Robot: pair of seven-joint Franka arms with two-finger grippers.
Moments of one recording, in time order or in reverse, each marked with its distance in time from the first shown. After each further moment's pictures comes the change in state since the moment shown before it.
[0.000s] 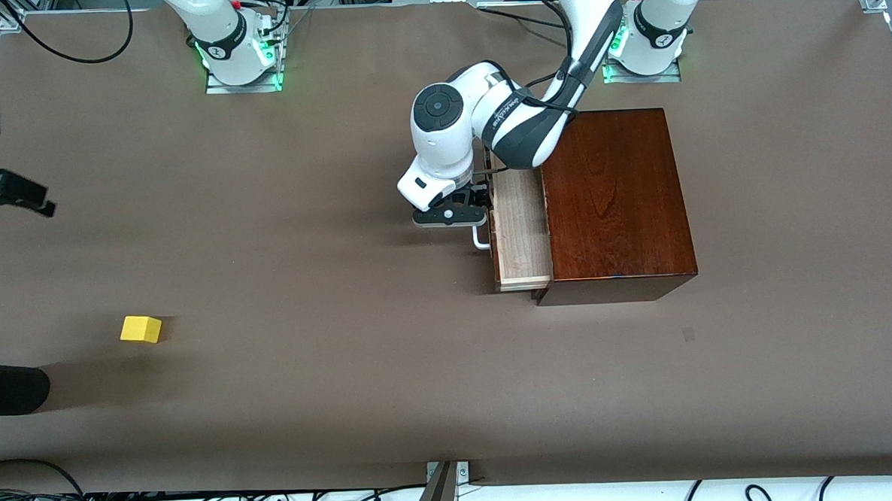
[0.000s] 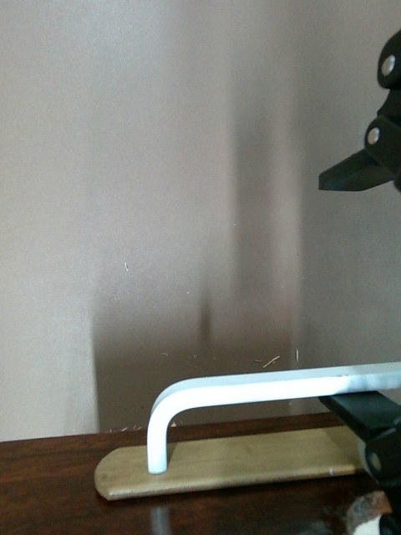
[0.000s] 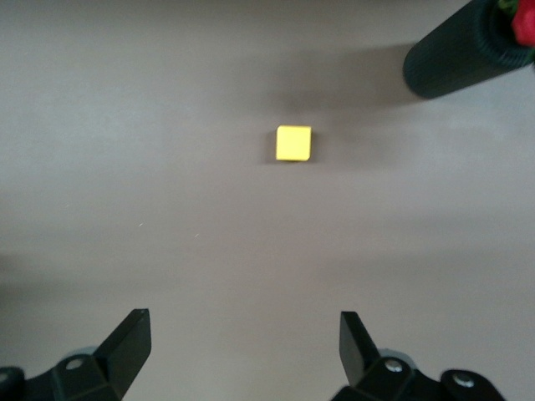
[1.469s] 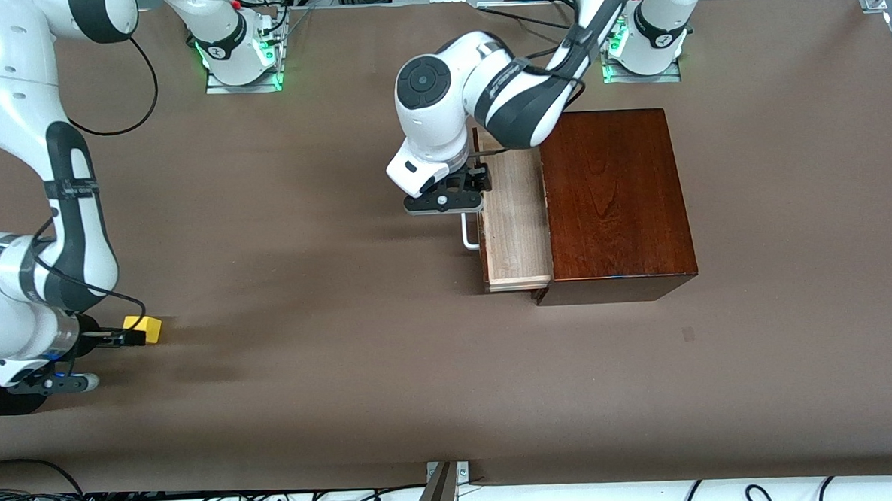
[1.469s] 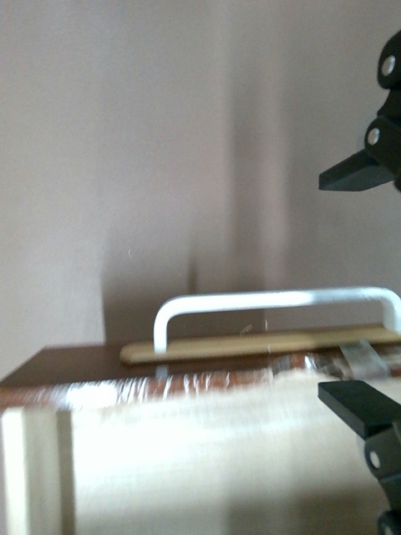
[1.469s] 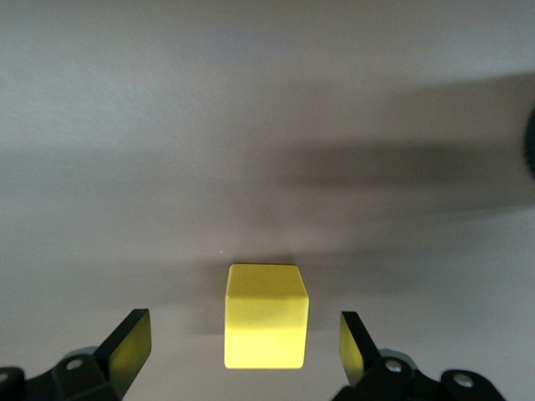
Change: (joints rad) left arm 0.005 -0.033 0.007 0.202 -0.002 -0.291 0.014; right arm -0.022 0.696 -0.009 0.241 0.002 0.380 -0.011
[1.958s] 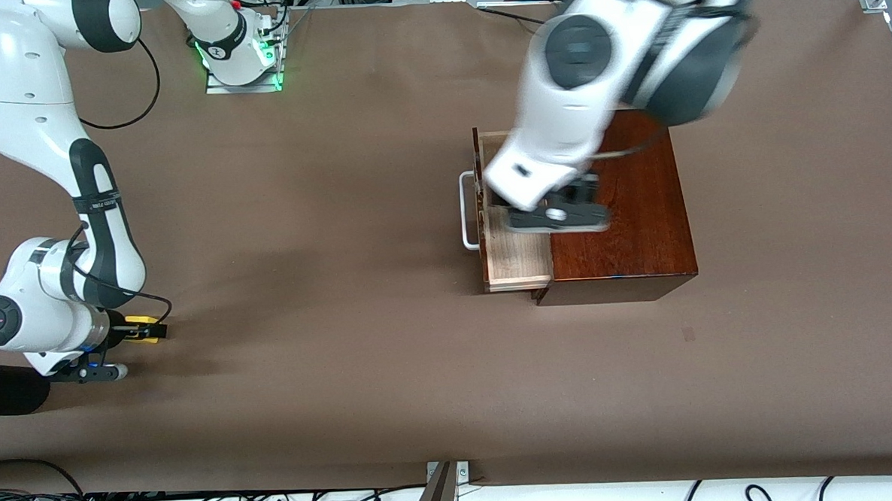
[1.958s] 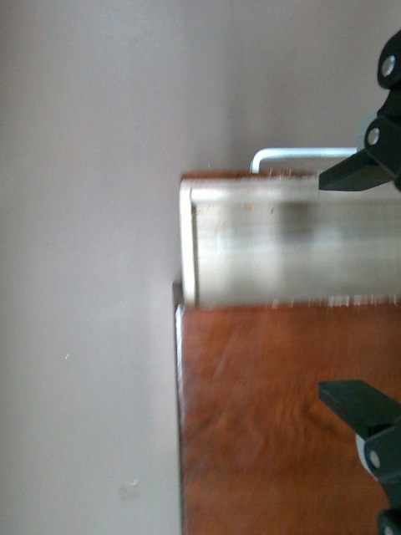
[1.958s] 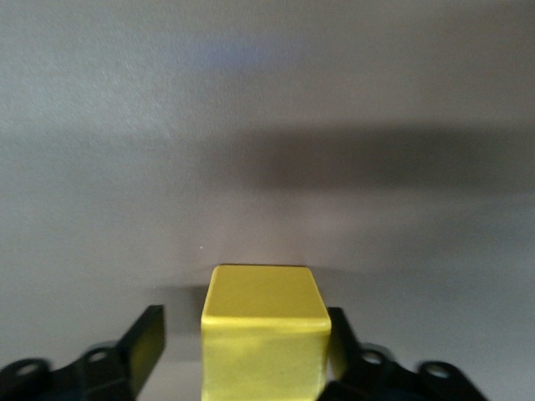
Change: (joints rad) left arm 0.276 -0.155 0.005 0.092 -0.033 -0.184 0.316; right arm -0.003 0.019 -0.001 -0.119 0.000 0.120 -0.008
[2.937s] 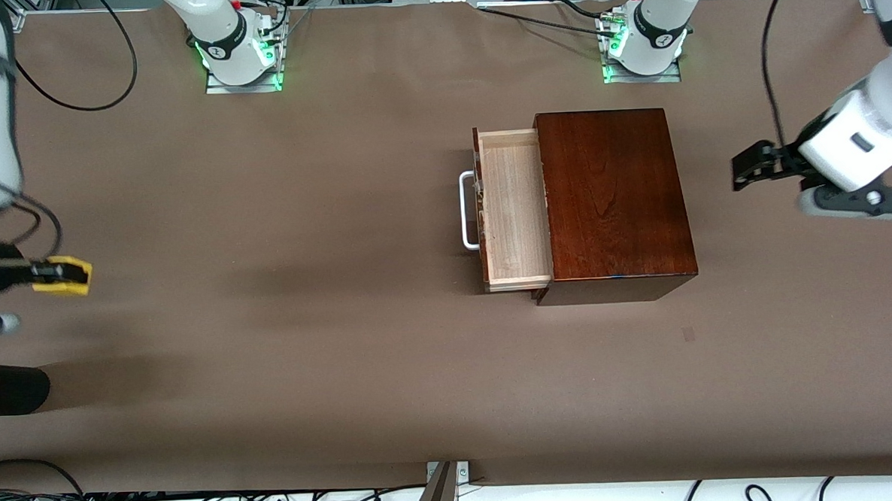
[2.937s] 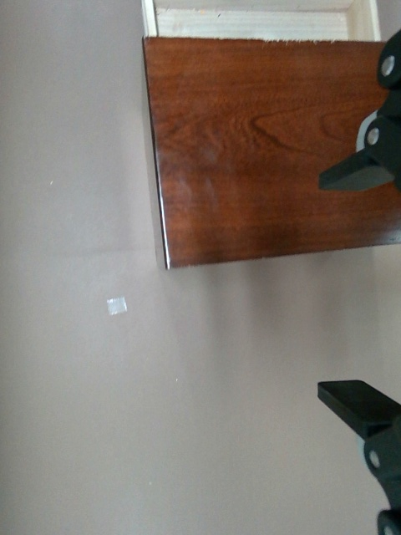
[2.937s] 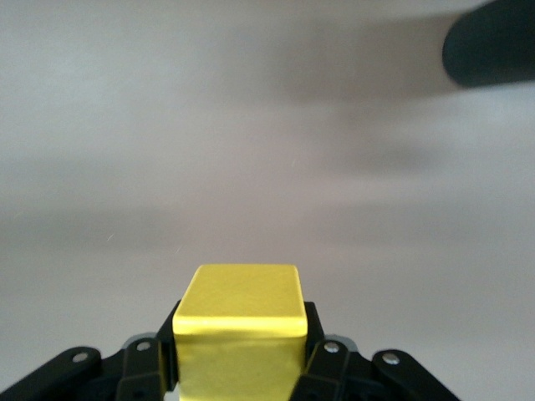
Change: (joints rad) left arm 0.438 -0.279 -0.001 -0.212 -0.017 -0.106 0.490; right arm 0.056 -0.461 0.009 0.061 0.000 -0.591 0.064
